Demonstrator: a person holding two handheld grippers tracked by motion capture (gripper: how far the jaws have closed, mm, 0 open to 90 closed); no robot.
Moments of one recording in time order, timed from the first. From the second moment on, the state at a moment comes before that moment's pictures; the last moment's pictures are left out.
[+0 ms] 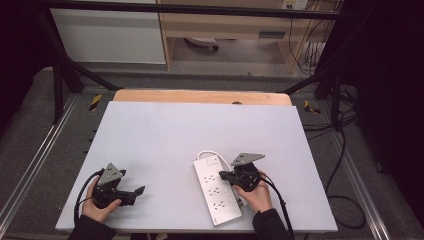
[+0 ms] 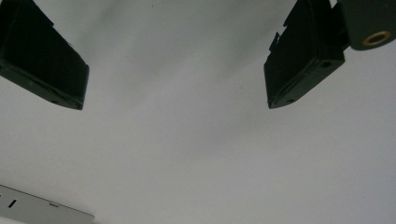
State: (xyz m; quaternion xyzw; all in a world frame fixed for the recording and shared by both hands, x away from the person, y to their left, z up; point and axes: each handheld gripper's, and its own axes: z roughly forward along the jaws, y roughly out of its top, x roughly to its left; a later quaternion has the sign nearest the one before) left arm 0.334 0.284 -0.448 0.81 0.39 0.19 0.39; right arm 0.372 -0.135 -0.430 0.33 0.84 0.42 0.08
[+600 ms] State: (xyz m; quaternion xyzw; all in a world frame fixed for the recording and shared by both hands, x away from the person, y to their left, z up) left arm 0.334 0.284 -0.448 0.81 0.39 0.19 0.39; right arm 0.373 -0.134 -0.432 0.33 0.84 0.41 0.09
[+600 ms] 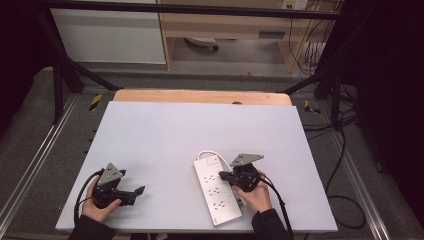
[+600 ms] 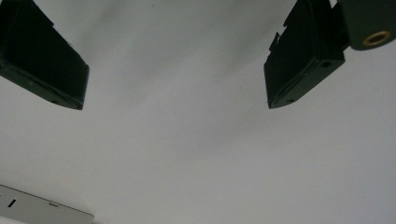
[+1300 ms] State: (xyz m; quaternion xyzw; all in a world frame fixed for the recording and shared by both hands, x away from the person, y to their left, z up) left arm 0.334 0.284 -0.447 0.81 0.39 0.19 0.39; right arm 0.370 -0.134 -0.435 0.32 0.85 0.41 0.10
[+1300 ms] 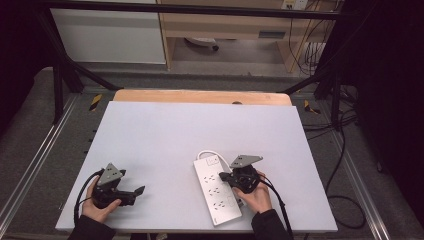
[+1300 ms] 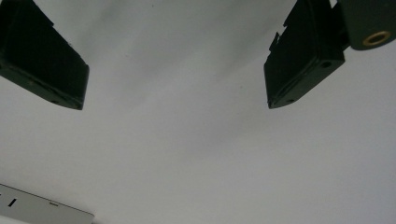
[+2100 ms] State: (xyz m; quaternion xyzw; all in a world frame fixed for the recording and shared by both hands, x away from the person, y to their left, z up) left arm 0.334 0.284 -0.447 0.81 0.39 0.19 0.39; right arm 0.367 -0.141 -0.425 0.33 0.83 0.44 0.11
